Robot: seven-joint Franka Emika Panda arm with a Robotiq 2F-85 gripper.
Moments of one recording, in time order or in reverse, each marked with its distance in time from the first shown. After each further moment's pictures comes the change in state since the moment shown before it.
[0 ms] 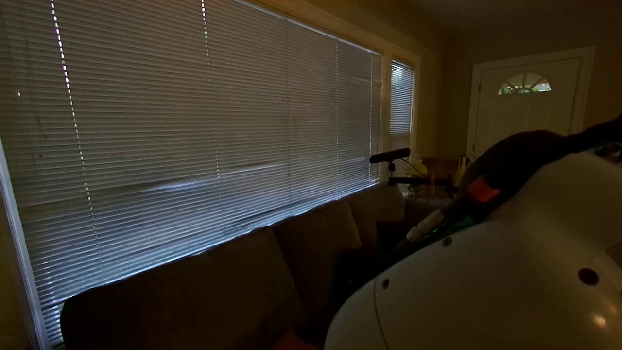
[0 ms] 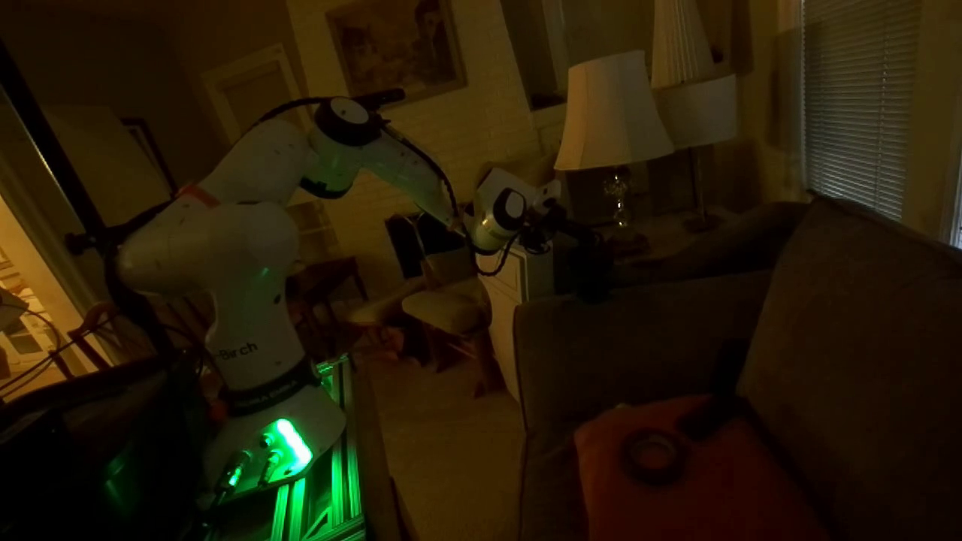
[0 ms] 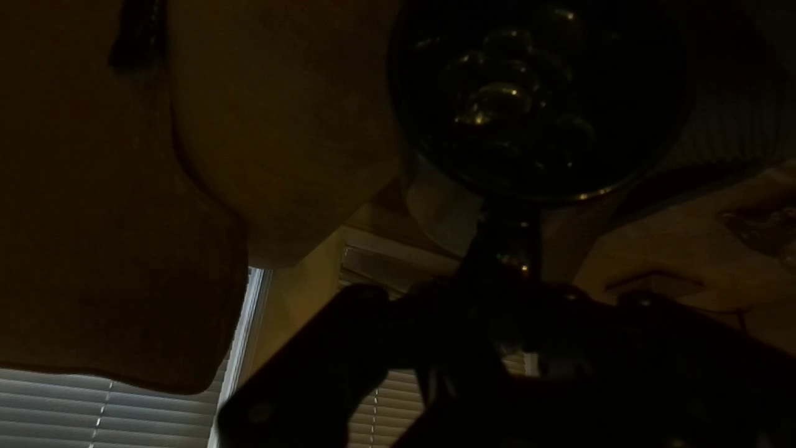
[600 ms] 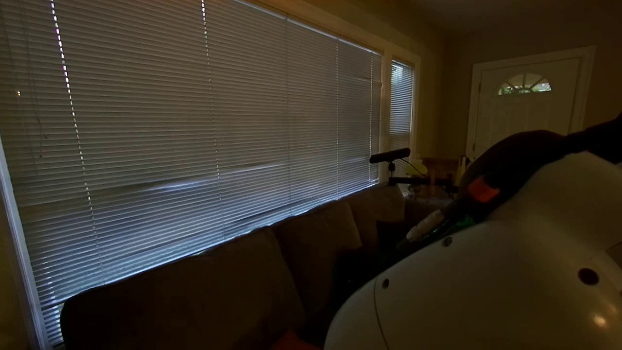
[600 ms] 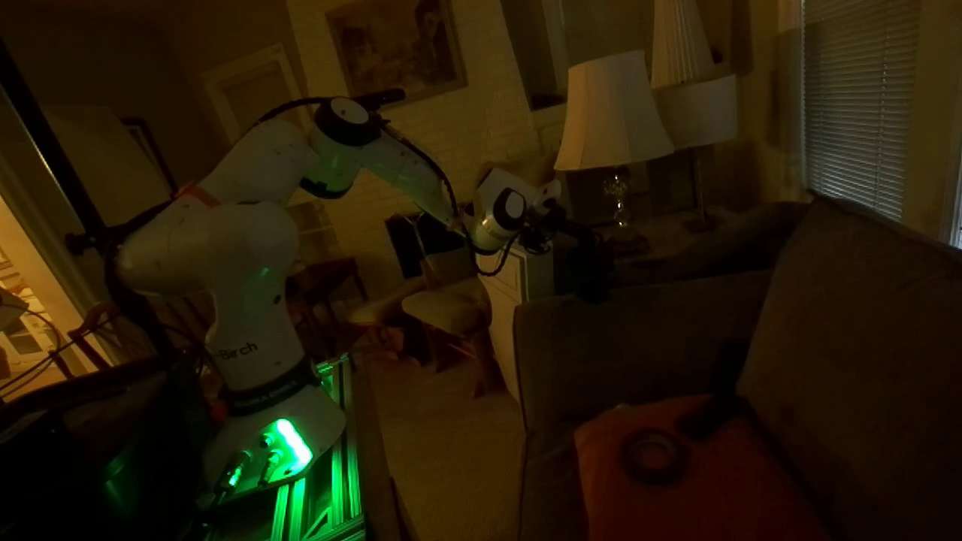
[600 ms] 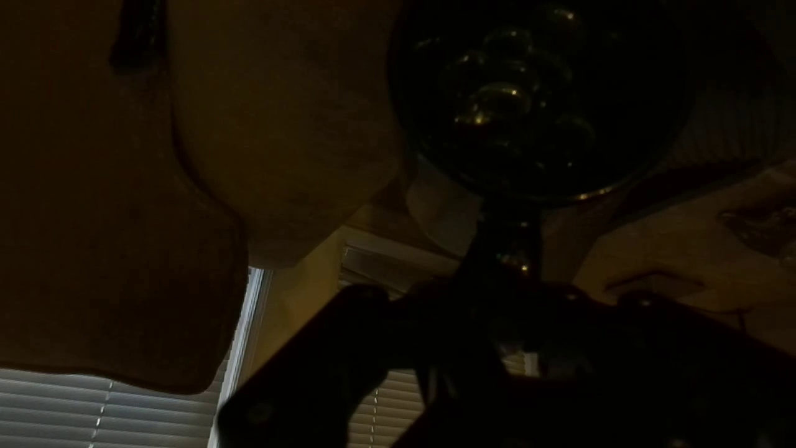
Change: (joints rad) arm 0.000 0.000 0.000 0.000 0.000 0.000 0.000
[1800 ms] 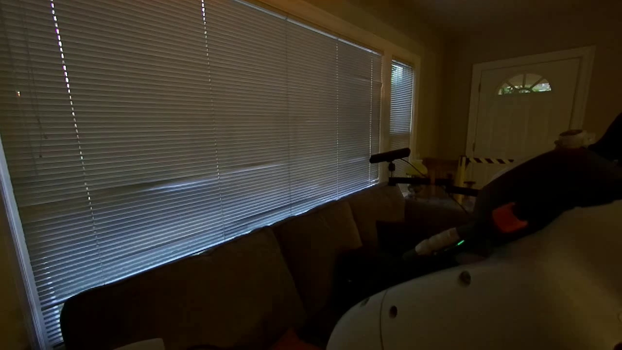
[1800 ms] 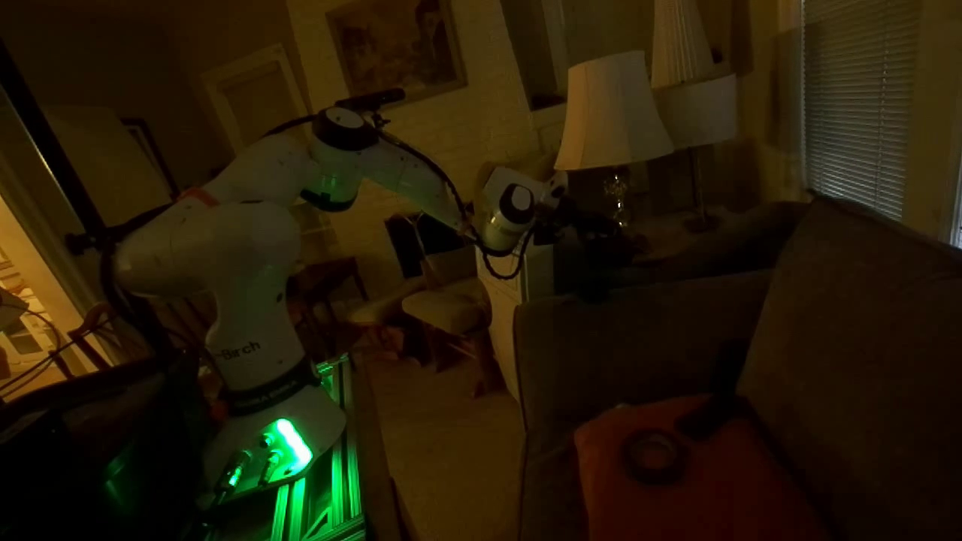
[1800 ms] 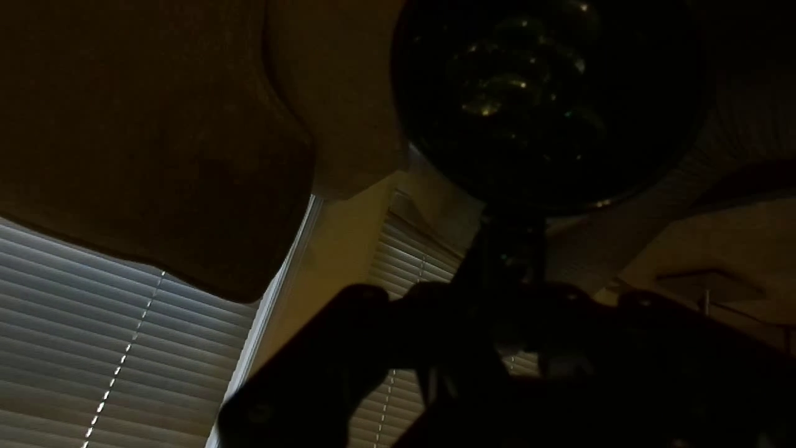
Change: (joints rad) arm 0.064 0.100 -0.166 -0.001 0.011 -0.001 -0.050
